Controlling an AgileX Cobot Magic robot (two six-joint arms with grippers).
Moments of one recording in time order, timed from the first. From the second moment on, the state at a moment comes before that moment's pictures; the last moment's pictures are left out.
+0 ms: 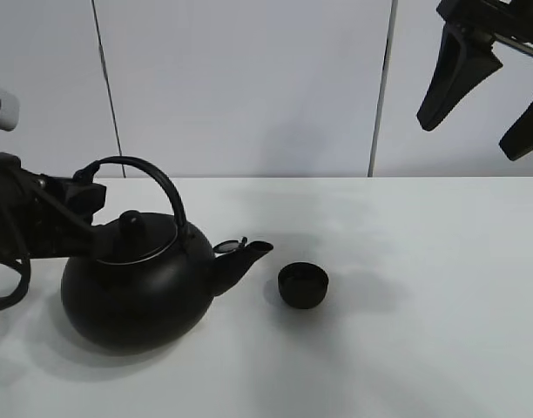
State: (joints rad) left arm -0.55 1.71 -0.34 -0.17 -1.03 0.16; right arm 0.11 1.51 -1.19 0.36 1.00 -0.12
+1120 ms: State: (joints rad) left arm -0.55 1.70 -0.27 -0.15 -1.02 0.16; right arm 0.11 1.51 -1.19 0.36 1.00 -0.12
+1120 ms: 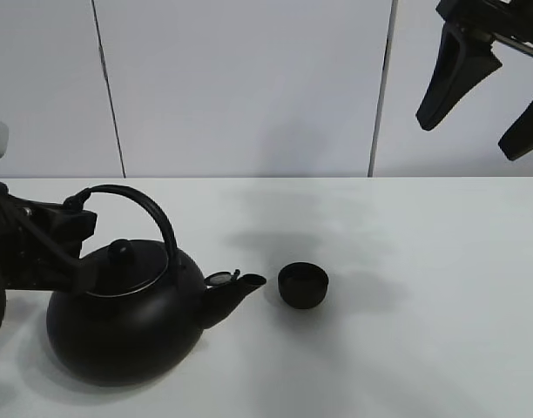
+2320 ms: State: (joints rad) left arm -0.55 1.69 -0.27 -0.10 -0.96 0.11; right arm 0.11 1.51 -1.19 0.36 1.00 -0.12
